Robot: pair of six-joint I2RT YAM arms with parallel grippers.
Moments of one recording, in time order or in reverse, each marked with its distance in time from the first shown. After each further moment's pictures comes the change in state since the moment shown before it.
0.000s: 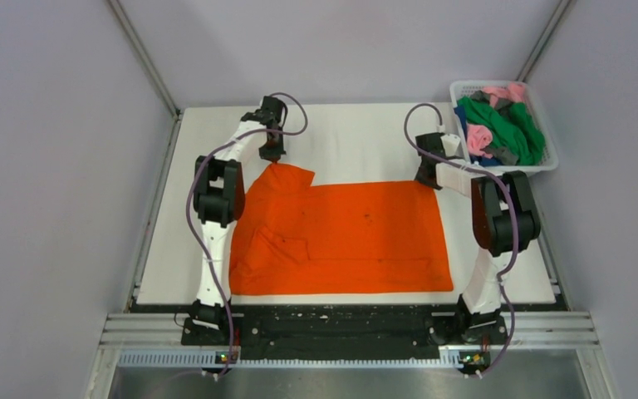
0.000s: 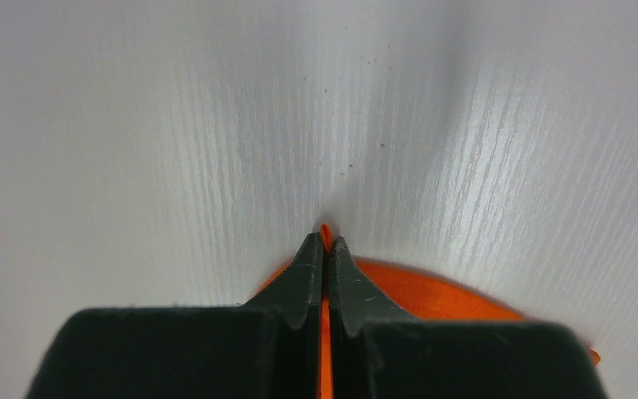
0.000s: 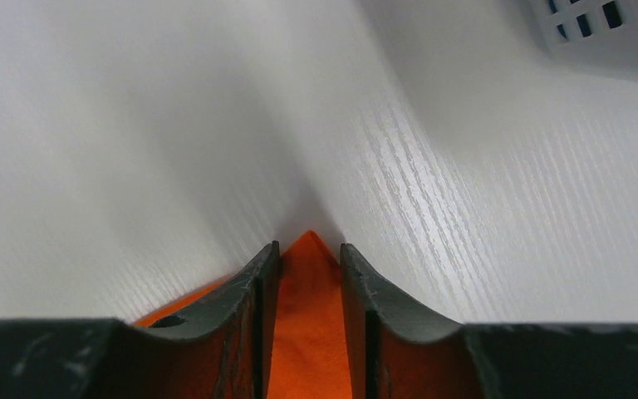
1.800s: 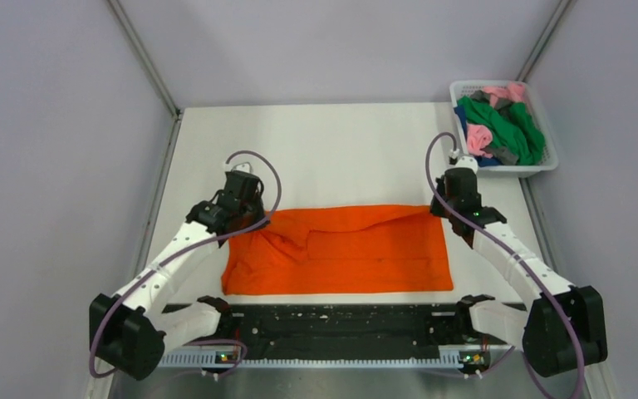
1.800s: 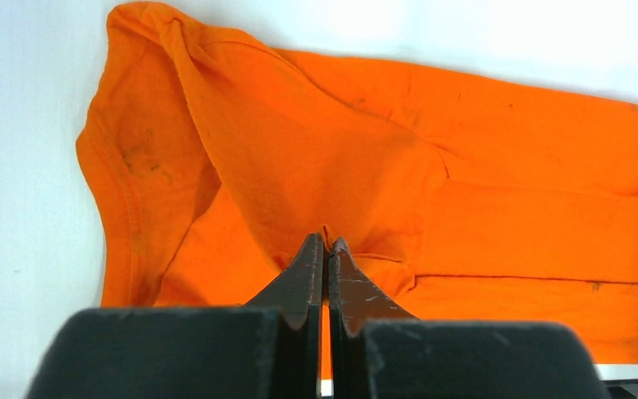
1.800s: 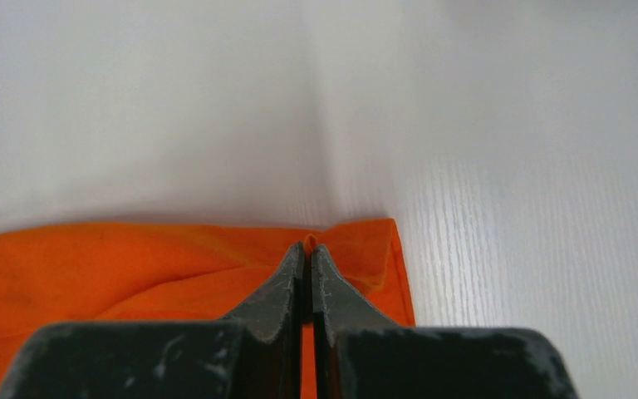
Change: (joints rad) left arm -0.205 -1.260 -1.173 0.098 0.004 -0.336; right arm 0.040 -0.780 -0.492 -0.023 -0.253 -0.177
